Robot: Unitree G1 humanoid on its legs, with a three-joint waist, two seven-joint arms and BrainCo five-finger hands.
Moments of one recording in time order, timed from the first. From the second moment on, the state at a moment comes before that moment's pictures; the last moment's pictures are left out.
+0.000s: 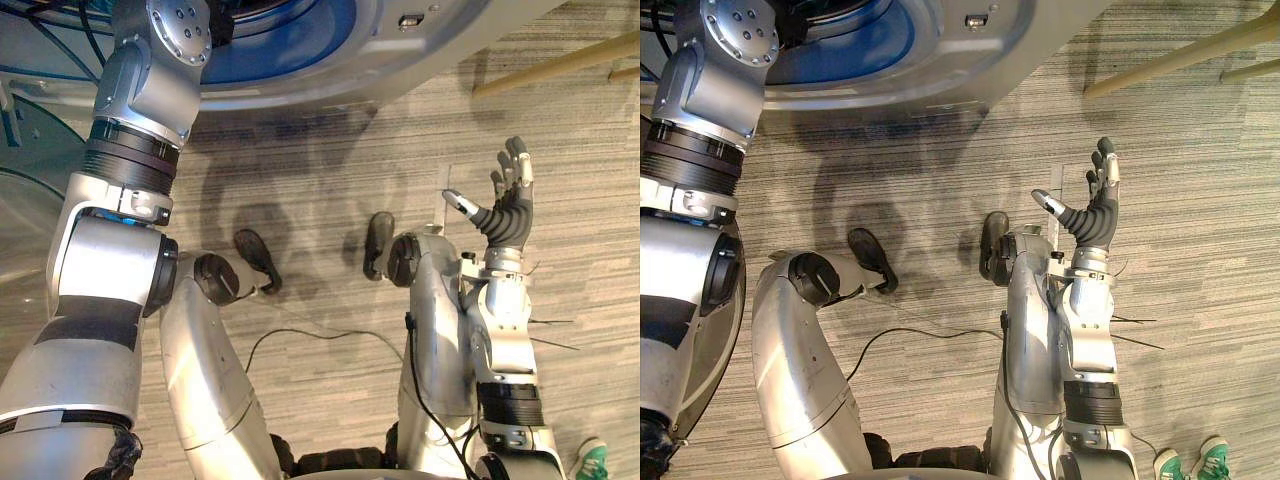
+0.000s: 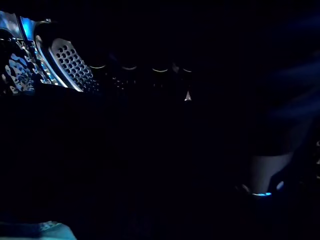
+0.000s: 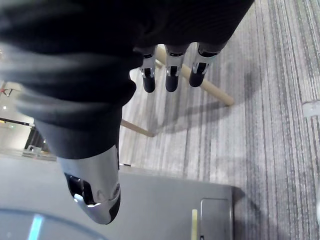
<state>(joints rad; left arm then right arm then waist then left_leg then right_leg) -1.42 0.57 -0.27 0.58 0.56 0.09 0.07 -0.27 -0.09 -0.14 -0.08 -0.02 -0.17 -0.23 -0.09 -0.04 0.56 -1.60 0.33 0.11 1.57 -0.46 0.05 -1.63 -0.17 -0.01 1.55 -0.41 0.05</state>
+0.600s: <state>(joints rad) -0.56 0.22 0.14 0.15 0.27 0.06 0.32 -0.13 -0.05 -0.08 -0.03 -0.10 -0.16 -0.24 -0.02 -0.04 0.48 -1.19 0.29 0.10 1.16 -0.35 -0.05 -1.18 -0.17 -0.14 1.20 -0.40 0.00</state>
